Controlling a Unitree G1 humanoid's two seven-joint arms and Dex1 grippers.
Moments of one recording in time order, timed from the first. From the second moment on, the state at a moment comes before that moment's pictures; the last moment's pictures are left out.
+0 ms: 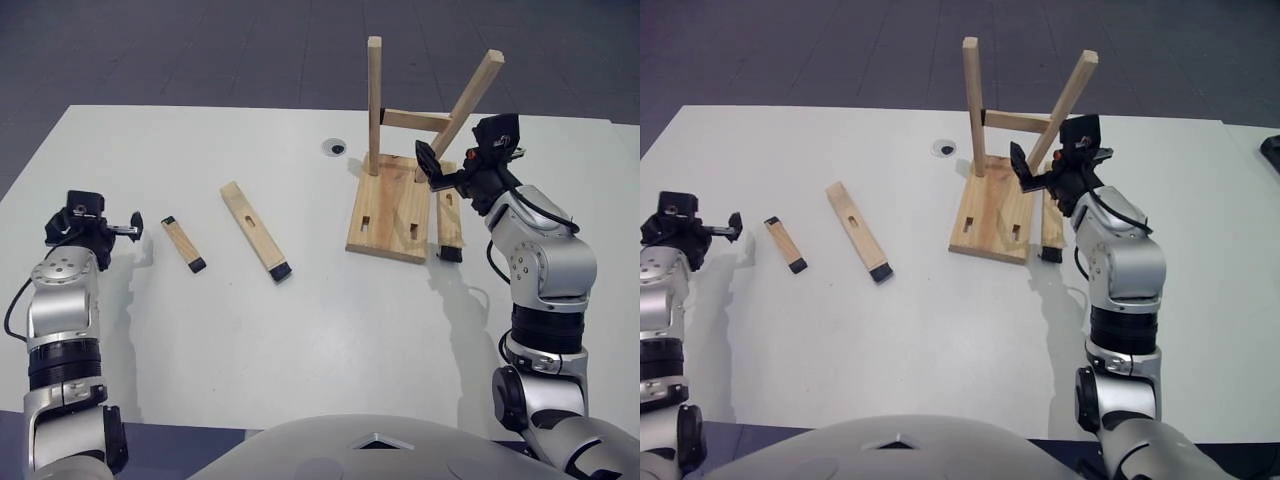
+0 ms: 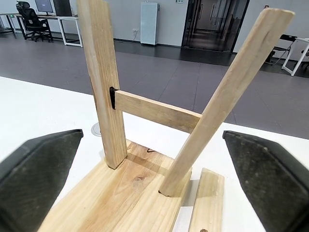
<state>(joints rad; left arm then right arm) -0.15 0.56 0.38 0.04 -0.16 0.48 -0.18 -0.39 -0.31 -0.14 -0.25 0.24 0.75 0.23</state>
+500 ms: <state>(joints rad) 0.07 0.17 0.27 -0.38 -0.21 0.83 0.12 -0.35 -0.31 -0.15 -0.25 0.24 0.75 0.22</state>
